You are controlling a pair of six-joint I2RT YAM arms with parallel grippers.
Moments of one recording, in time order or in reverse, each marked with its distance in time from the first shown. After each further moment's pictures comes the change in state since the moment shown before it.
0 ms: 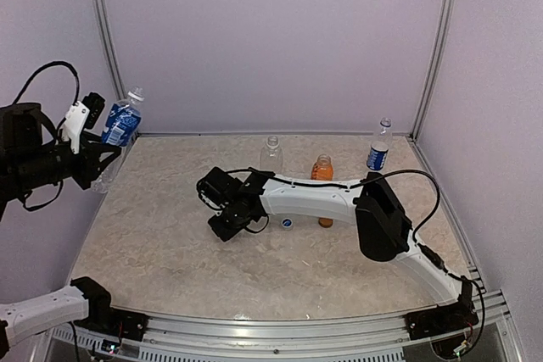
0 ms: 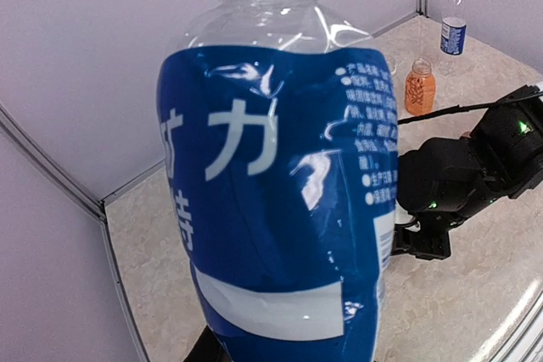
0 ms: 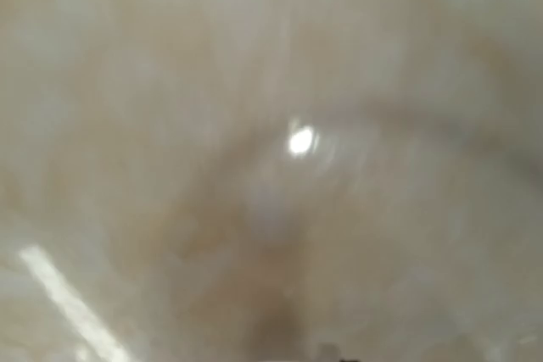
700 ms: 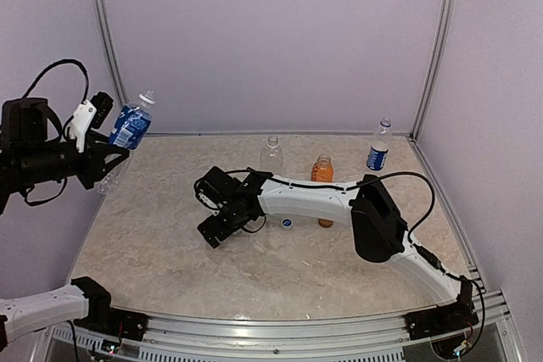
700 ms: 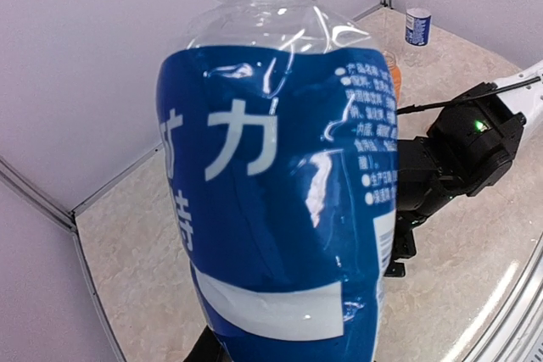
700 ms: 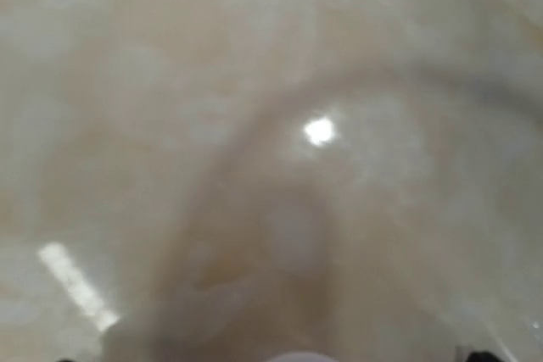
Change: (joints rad) left arm -0.010 0.043 0.021 -0.023 0.089 0.009; right arm -0.001 0.068 0.064 -0.016 -0.050 0.019
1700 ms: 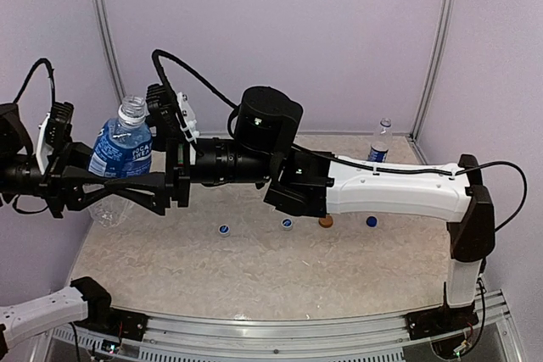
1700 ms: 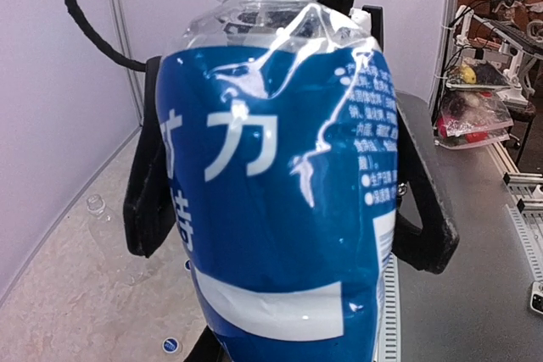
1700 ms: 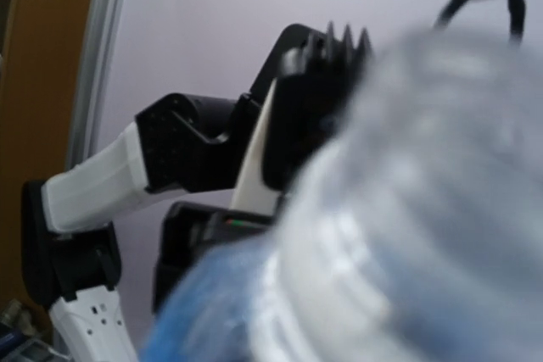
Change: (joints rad) left arm -0.056 -0.098 0.016 0.052 0.741 -0.025; right arm 0.195 -0.620 -0.462 1.178 -0.614 -0.342
